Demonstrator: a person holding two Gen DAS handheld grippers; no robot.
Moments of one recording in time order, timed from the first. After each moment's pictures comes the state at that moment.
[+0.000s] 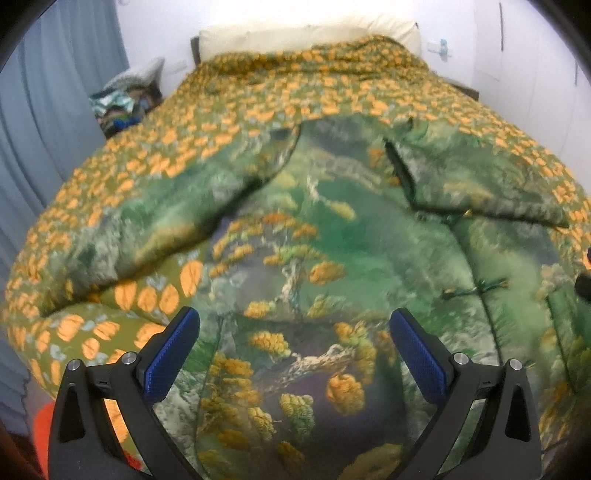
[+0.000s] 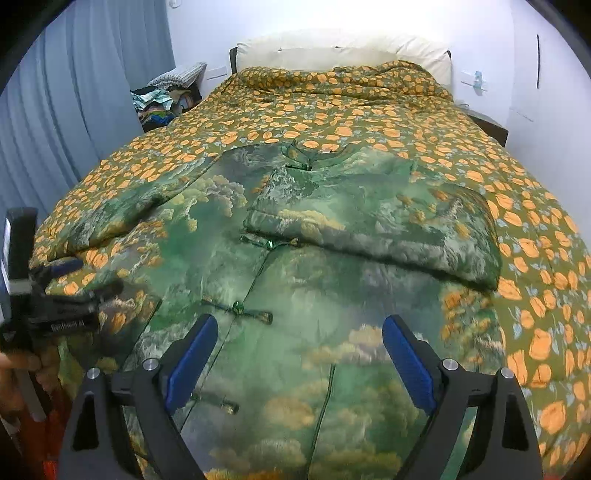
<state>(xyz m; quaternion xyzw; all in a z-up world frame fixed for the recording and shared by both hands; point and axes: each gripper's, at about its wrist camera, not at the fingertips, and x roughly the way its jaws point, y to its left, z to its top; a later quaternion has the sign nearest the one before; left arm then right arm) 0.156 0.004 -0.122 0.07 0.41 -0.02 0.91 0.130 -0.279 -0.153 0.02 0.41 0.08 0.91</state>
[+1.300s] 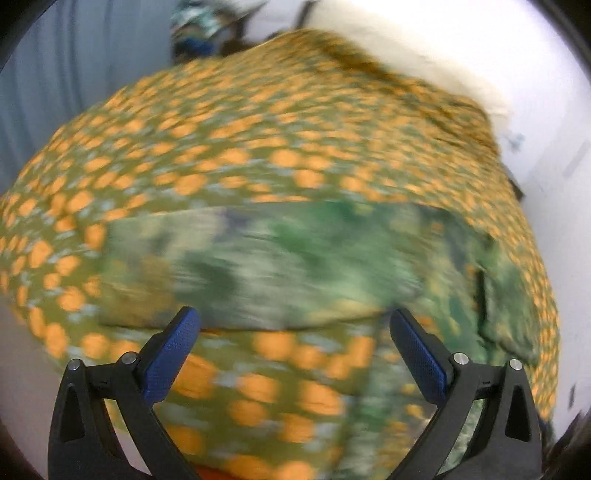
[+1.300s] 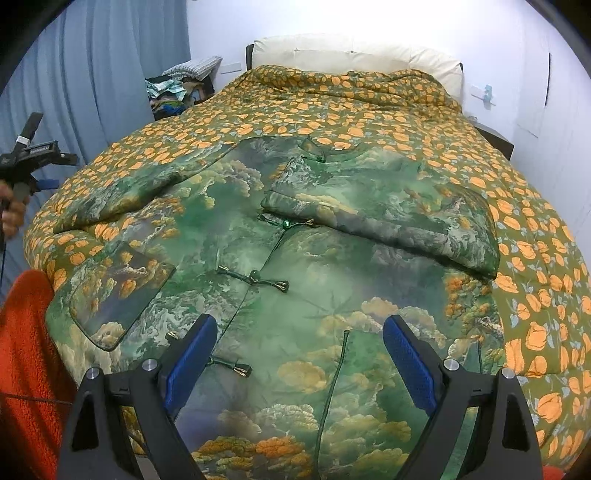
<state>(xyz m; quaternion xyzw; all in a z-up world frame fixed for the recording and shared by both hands) 0.244 0.279 -0.058 -0.16 0.47 0.04 0.87 0.102 -0.266 -0.160 -0.01 0.40 0.10 0.91</state>
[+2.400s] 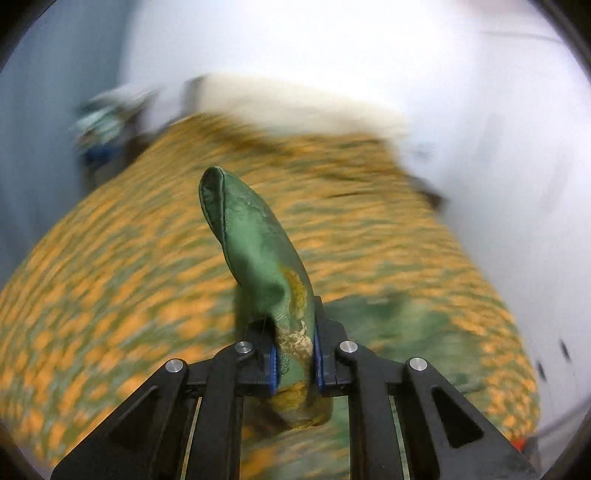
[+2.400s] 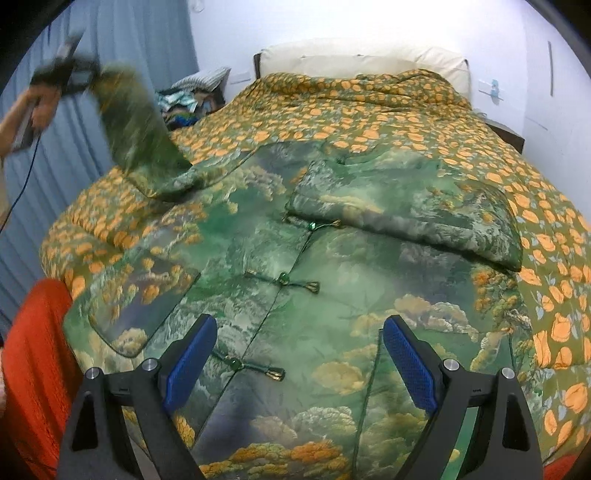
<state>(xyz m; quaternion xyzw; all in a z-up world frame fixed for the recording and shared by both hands) 0.319 0.096 0.121 -0.05 0.32 -0.17 0.93 0.097 -0.259 -0.165 0.03 0.39 0.13 0.91</state>
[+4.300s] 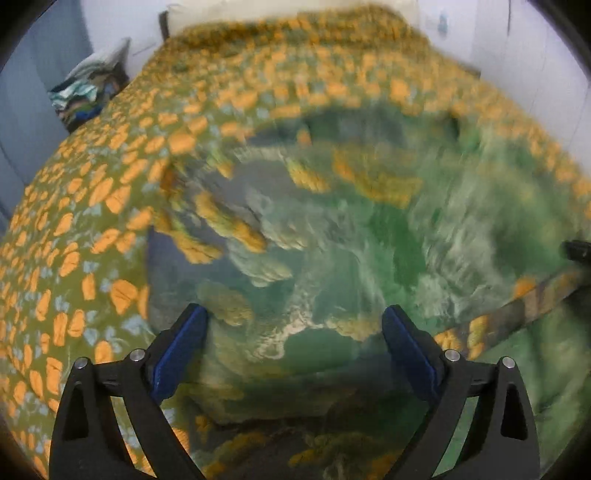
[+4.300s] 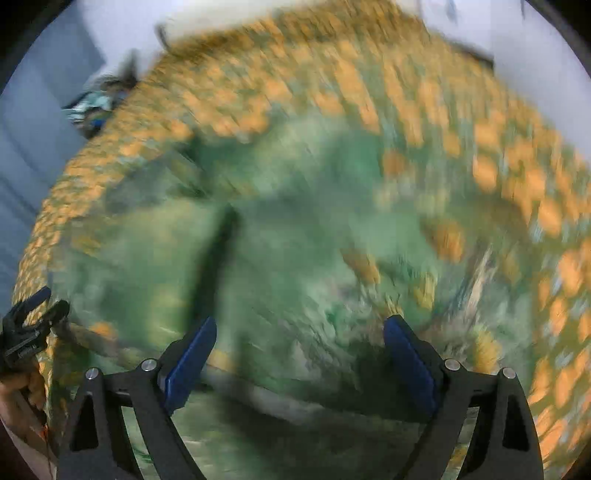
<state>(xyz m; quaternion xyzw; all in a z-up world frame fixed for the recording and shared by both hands) 0.340 -0.004 -0.178 0.10 0.48 -0.05 0.87 0.339 -0.364 -0.222 0.11 0.55 0.04 0.83</state>
